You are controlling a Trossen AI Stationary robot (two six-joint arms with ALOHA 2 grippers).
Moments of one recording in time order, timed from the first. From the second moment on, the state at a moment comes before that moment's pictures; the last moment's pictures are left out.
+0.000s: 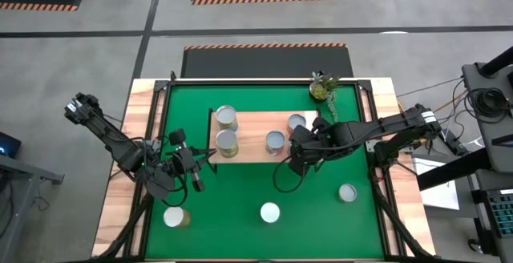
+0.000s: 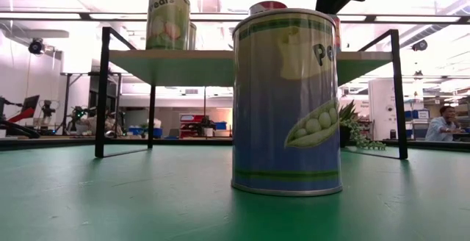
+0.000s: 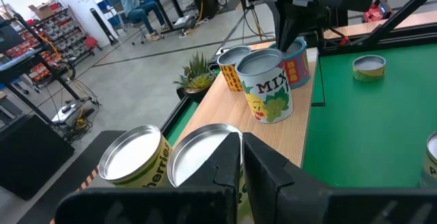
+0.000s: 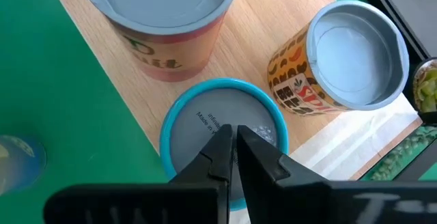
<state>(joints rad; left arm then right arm) -0.67 1.11 0.99 -0.49 -1.11 -0.24 0.23 1.57 1.52 -1.22 0.40 0.71</state>
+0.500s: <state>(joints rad) -0.67 1.11 0.99 -0.49 -1.11 -0.24 0.23 1.57 1.52 -1.22 0.40 0.70</state>
